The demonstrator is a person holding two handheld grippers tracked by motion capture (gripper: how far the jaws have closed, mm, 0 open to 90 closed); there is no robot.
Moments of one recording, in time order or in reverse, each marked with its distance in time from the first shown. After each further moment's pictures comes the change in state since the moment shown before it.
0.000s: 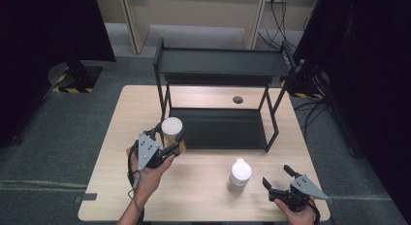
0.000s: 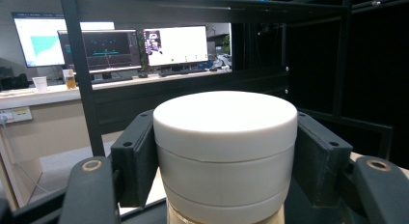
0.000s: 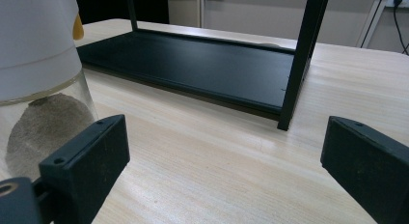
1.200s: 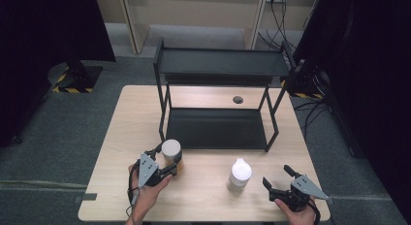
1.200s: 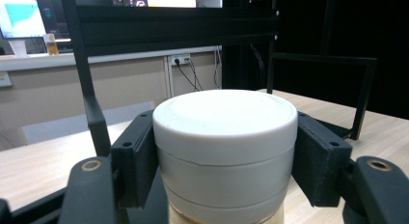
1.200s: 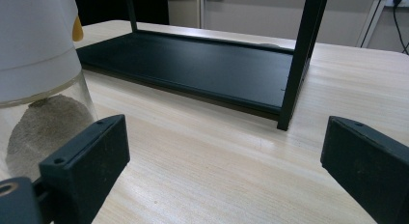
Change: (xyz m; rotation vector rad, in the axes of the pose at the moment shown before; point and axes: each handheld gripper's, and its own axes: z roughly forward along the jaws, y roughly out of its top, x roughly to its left) left arm 0.002 -0.060 -0.028 0.087 -0.047 -0.017; right arm 0.000 -0.001 0.000 -0.003 0.000 0.002
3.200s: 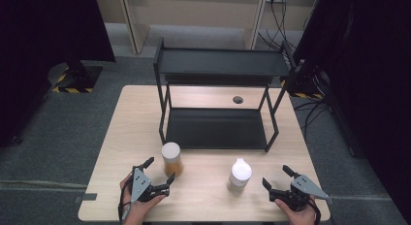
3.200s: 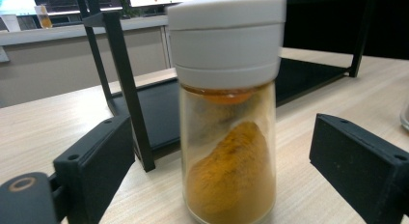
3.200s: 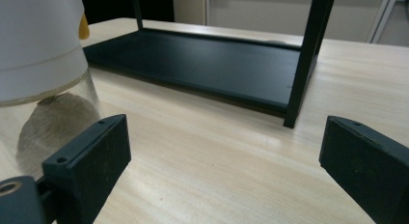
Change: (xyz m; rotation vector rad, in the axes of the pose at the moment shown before) left arm 0.012 -0.038 -0.039 0.103 -0.018 0.020; right arm -0.004 0.001 0.000 0.007 0.020 0.008
